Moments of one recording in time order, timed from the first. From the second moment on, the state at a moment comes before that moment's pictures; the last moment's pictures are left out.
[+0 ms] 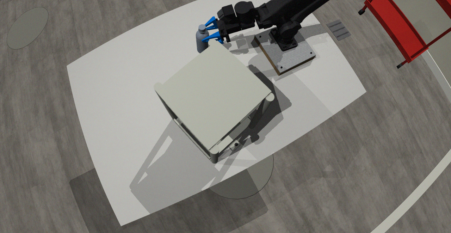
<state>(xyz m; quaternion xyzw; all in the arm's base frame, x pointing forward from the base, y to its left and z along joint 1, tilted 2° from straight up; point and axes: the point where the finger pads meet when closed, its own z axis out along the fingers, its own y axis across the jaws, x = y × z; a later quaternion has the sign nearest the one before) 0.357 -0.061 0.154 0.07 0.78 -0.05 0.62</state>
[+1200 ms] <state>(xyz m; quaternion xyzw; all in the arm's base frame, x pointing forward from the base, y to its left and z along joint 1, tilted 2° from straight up) 0.337 0.002 0.146 0.02 0.78 -0.02 0.62</state>
